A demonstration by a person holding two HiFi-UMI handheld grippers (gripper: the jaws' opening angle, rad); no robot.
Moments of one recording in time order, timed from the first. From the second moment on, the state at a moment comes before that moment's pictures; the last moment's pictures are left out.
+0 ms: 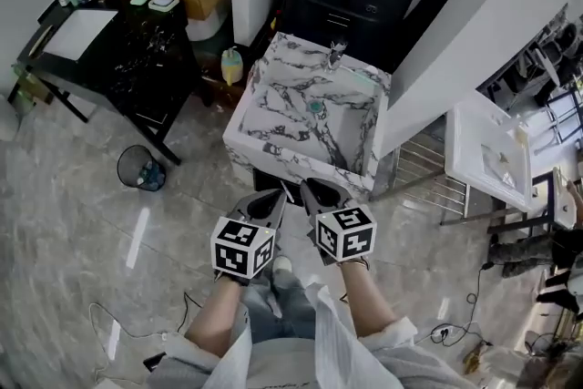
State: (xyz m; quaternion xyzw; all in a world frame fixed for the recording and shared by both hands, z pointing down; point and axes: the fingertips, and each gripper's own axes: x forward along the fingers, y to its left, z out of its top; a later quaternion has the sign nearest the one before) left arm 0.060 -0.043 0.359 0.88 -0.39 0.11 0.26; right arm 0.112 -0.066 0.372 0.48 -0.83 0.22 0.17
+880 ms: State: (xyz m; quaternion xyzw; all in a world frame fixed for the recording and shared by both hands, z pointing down) left arm 0.109 0.002 0.182 0.94 -0.29 -0.04 0.16; right arm 0.141 -0.004 0.185 0.49 -0.87 0.08 0.02
